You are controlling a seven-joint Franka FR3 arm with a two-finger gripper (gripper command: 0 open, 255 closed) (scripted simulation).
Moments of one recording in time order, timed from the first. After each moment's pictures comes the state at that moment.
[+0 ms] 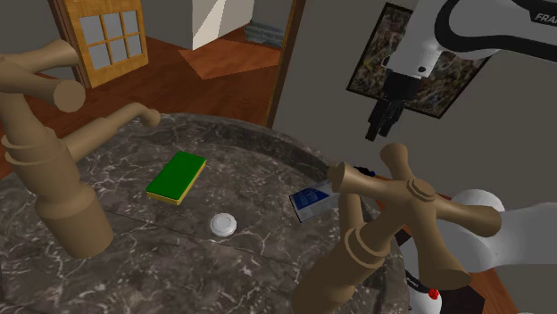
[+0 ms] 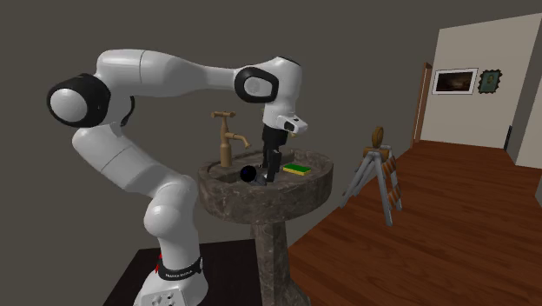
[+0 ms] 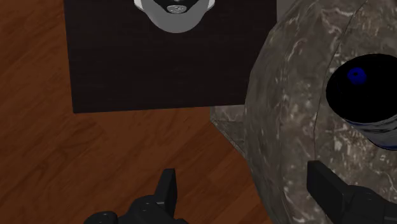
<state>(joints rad) 0.01 -0.74 -0.03 -2.40 0.12 1.50 -0.04</state>
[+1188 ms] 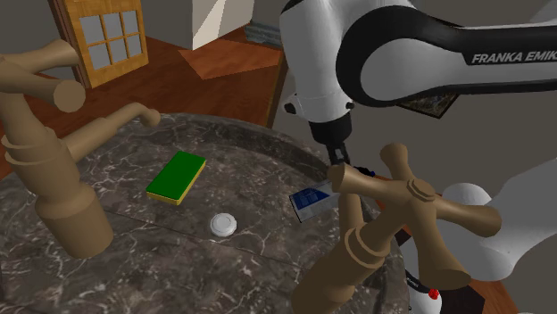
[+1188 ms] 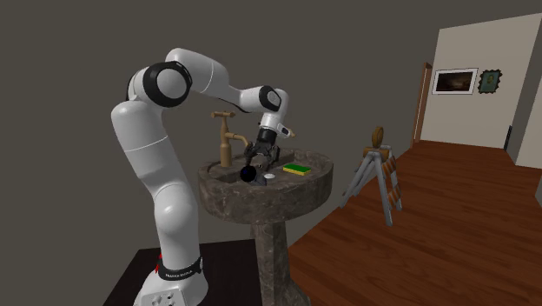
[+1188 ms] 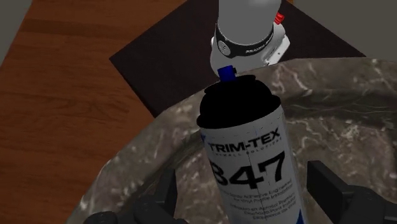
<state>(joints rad) 0.34 -0.27 0.34 -2.11 -0.02 1.30 -0.24</state>
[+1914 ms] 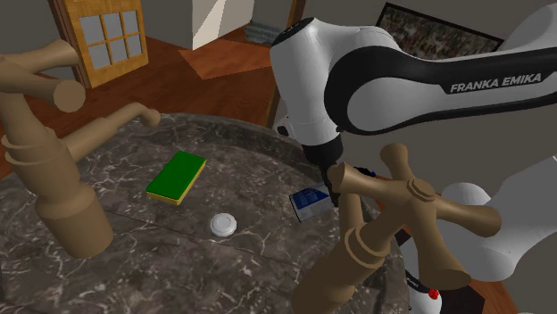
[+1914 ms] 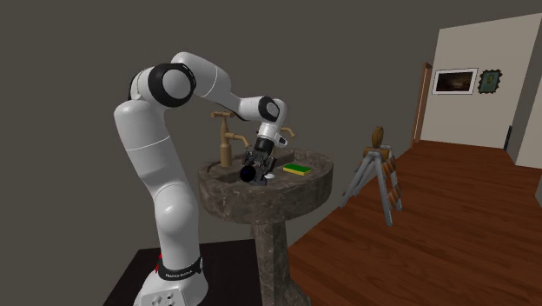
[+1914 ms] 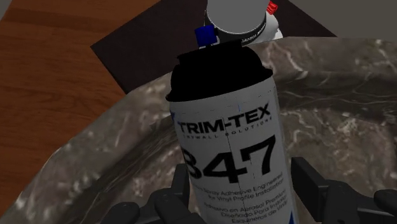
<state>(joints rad) 0.36 -0.24 0.35 -2.19 0.02 1.38 -0.24</state>
